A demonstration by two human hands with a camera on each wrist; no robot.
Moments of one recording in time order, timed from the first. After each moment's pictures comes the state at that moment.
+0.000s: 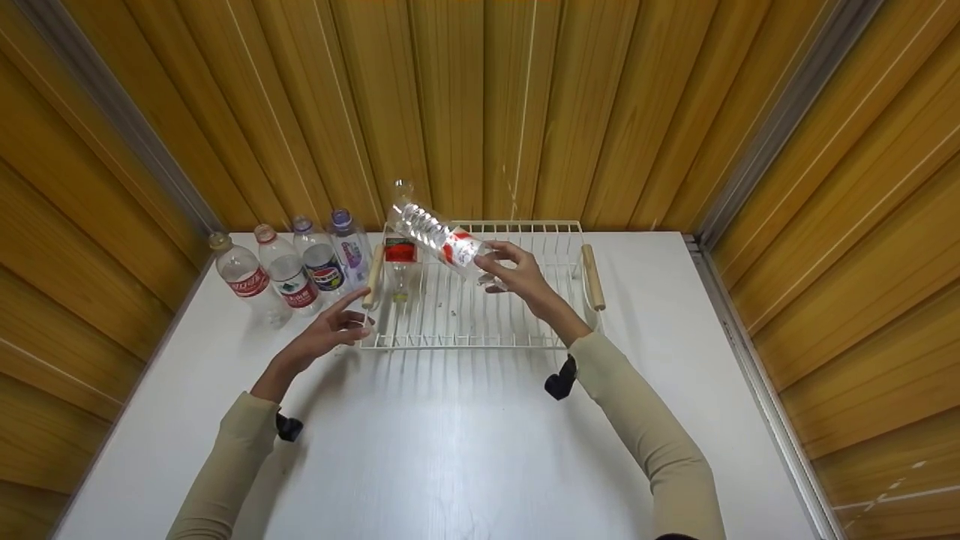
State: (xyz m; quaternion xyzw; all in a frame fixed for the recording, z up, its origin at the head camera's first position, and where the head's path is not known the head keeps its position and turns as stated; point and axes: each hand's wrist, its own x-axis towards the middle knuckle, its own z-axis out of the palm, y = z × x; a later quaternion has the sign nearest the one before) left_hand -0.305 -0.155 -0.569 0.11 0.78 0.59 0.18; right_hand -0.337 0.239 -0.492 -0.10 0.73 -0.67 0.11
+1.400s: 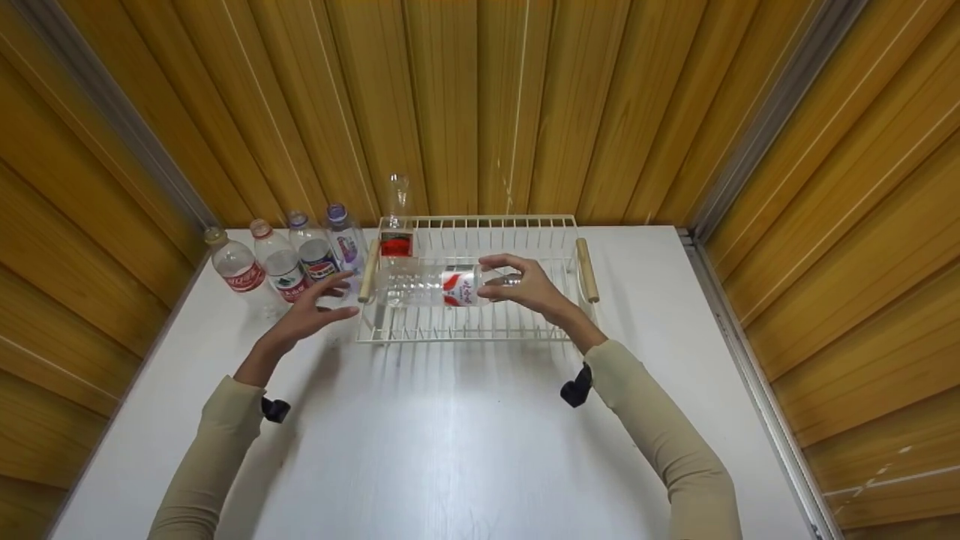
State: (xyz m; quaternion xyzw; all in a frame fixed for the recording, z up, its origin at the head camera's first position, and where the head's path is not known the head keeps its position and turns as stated) left_hand -0.304 -0.157 -0.531 0.13 0.83 0.53 0.09; right_hand -0.308 0.263 -0.494 -0.17 0.76 -0.61 0.12
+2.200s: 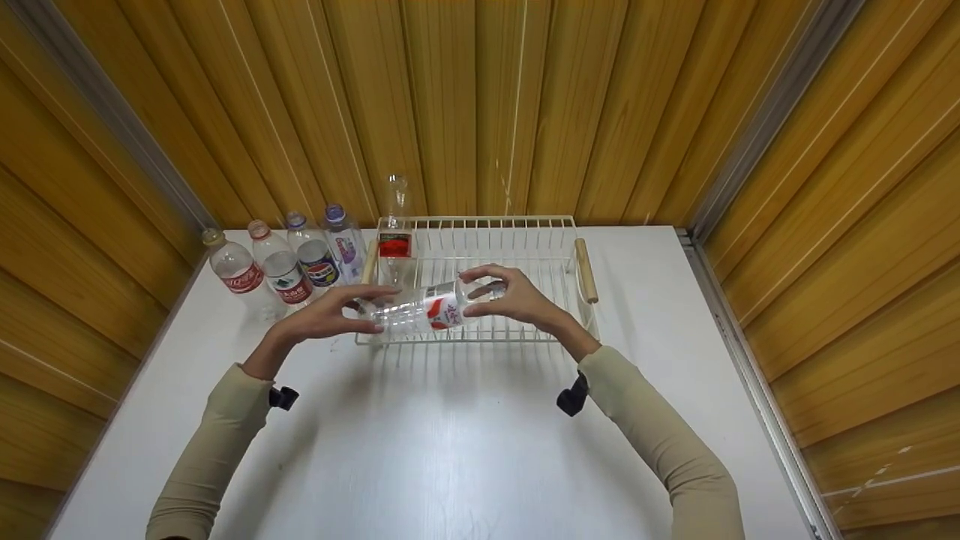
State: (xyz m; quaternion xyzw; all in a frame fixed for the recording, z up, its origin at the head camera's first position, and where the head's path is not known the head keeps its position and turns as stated) left_hand -0.292 -0.117 -0.484 0.35 0.82 0.43 0.16; right_hand -0.293 0.248 -0.488 -0.24 0.78 -0.57 0.14
